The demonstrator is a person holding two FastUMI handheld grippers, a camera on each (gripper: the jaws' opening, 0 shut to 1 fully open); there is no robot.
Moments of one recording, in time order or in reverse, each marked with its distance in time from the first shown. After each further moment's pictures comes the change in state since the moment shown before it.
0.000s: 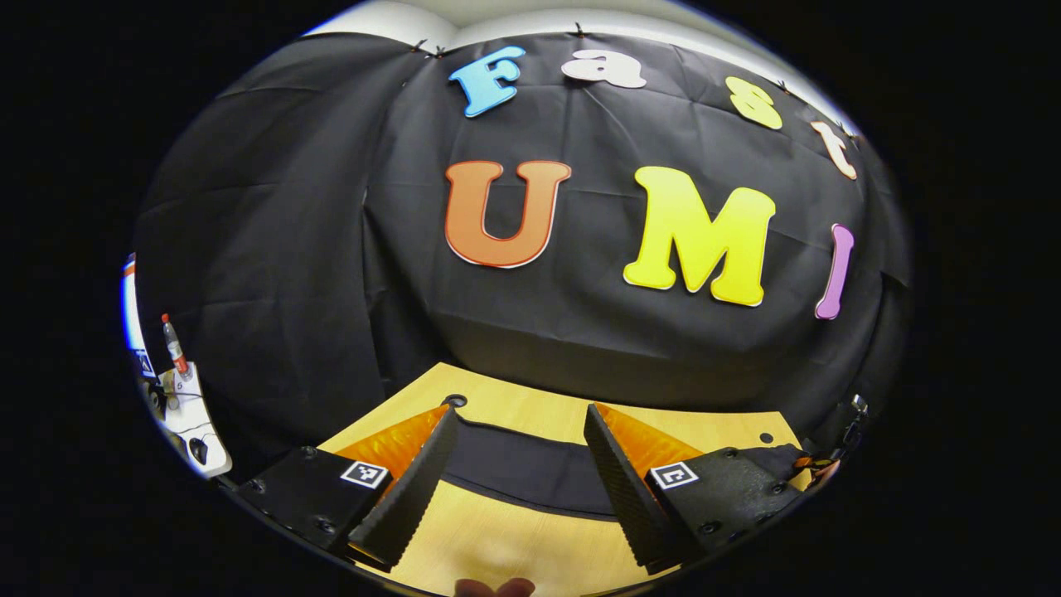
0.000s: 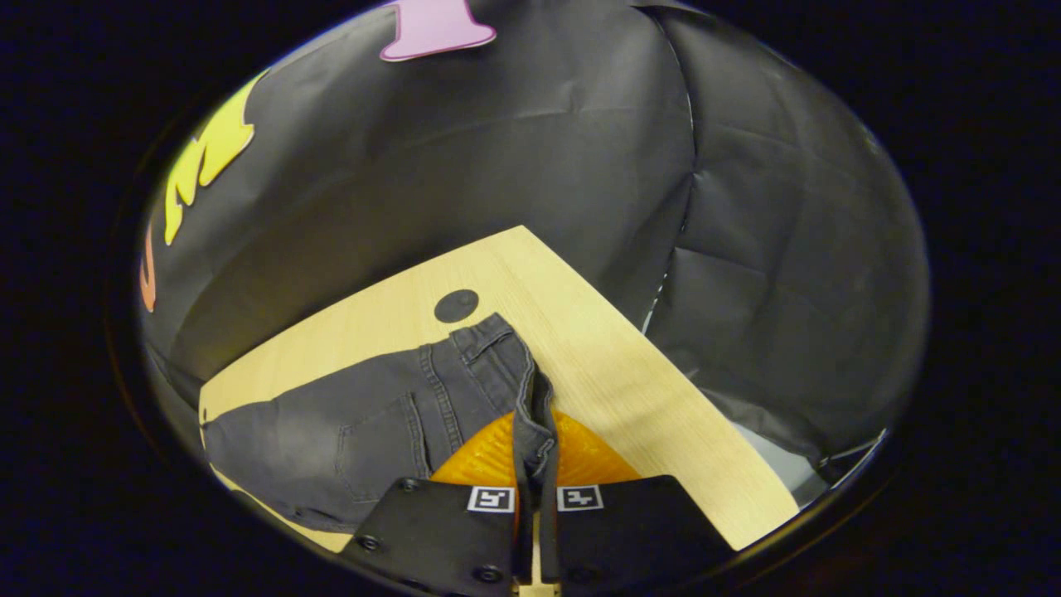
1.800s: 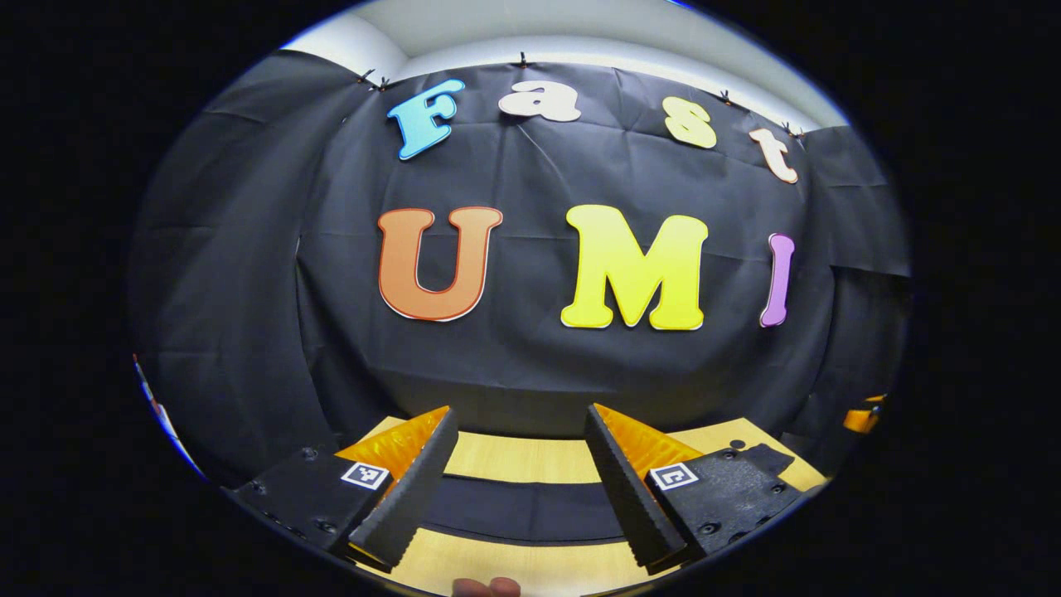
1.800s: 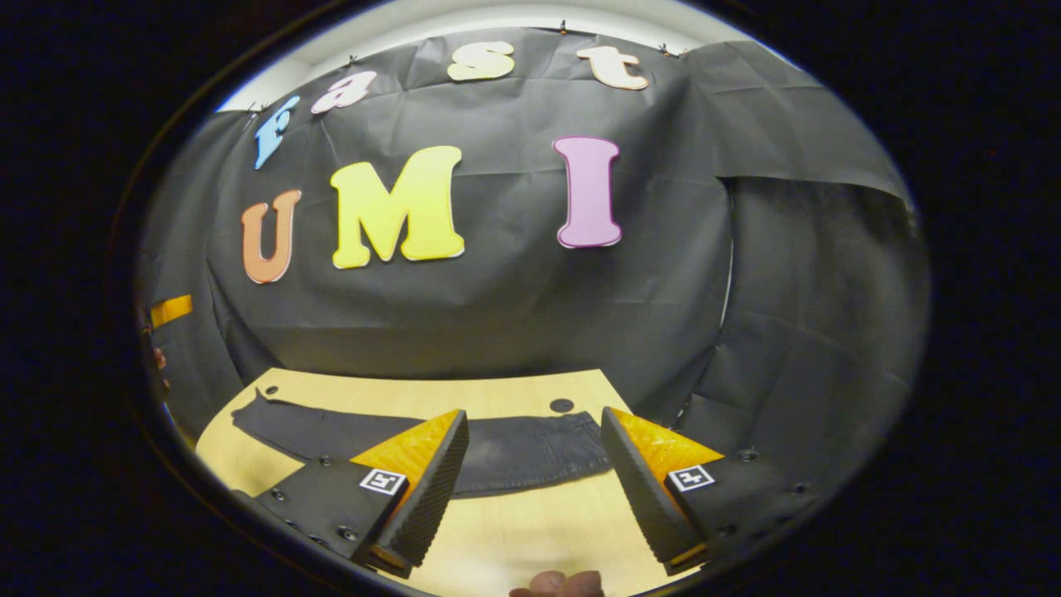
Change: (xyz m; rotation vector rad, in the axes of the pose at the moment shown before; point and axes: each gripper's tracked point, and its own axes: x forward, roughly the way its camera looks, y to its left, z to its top) left arm 0.019 -0.050 0.041 0.102 -0.162 -0.234; right arm -0.276 0.063 0.007 -0.230 -0.445 0.176
